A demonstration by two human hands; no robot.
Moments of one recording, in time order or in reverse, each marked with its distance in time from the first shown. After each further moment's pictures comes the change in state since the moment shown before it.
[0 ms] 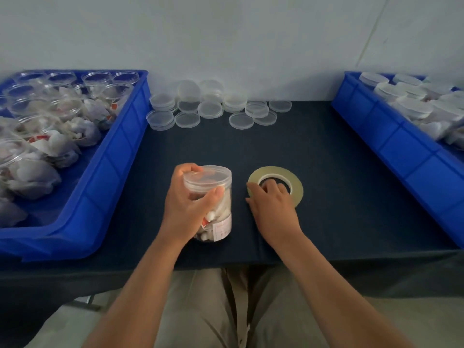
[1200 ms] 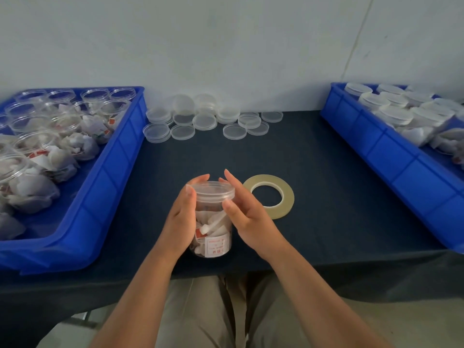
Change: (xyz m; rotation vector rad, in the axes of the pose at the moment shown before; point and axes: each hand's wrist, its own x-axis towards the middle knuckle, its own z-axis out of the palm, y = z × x) left_hand -0.003 -0.001 0.004 -0.087 -0.191 -0.112; right_hand -0.019 -0.033 -0.025 1.262 -0.190 -0.068
